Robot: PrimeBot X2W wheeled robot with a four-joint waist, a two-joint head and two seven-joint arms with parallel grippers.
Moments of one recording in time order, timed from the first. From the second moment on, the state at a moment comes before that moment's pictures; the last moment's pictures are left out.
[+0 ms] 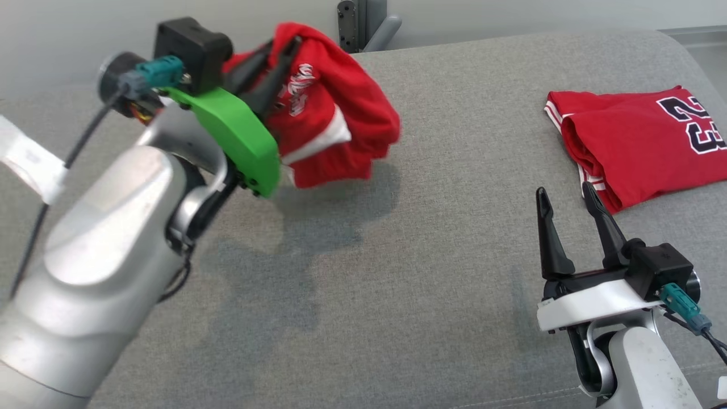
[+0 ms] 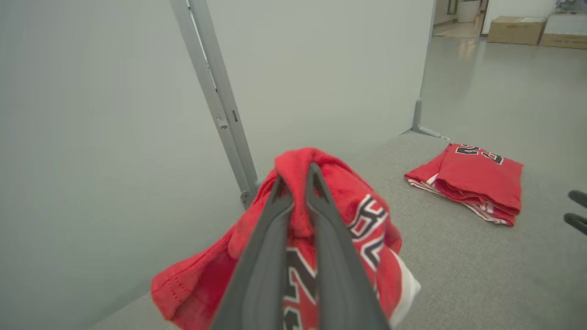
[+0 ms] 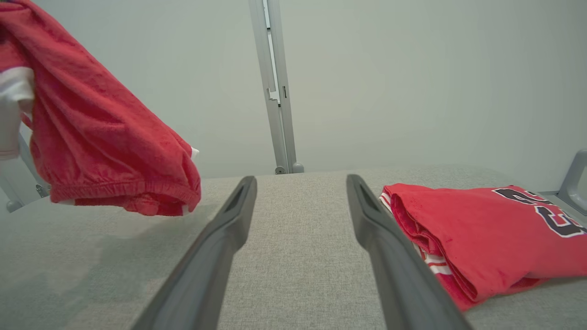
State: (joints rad) left arm -0.96 0.45 -0.80 0.25 -0.74 -0.04 0.12; right arm -0.16 -0.05 0.04 0.11 0.16 0.13 -0.26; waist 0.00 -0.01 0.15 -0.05
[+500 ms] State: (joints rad) left arm -0.81 0.32 -0.80 0.63 -0.80 -0.04 -0.10; right arm -0.19 -0.05 0.07 0.09 0.17 0.13 -0.26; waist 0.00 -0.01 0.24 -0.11
